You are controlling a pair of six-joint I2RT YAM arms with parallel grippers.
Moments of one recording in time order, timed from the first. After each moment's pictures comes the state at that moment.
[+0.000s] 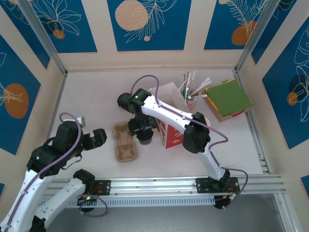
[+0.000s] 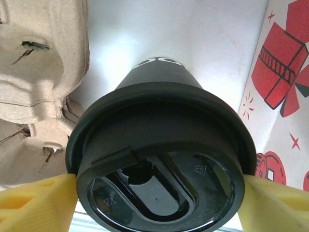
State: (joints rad) left arm -0.47 0.61 1.02 -1.24 -0.12 -0.65; right arm 0.97 2.21 2.16 -1.56 -0.02 0.64
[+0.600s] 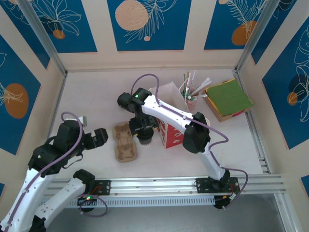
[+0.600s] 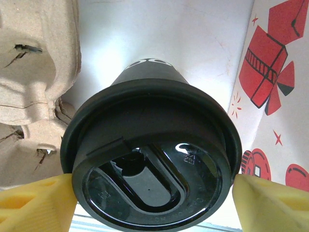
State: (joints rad) left arm -0.47 0.62 1.01 -1.21 -0.10 -0.65; right arm 0.97 2.21 2.18 -1.59 0.00 0.64
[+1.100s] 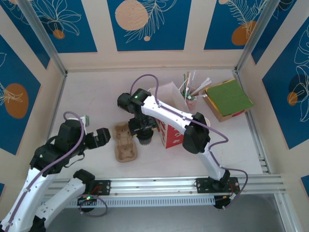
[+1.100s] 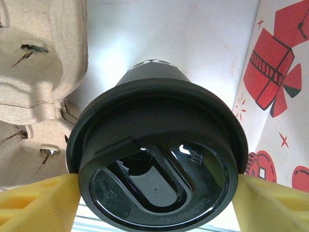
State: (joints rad) left arm -0.47 0.62 0.99 -1.17 -0.04 -0.65; right arm 0.98 2.21 2.18 -1.57 0.01 0.64
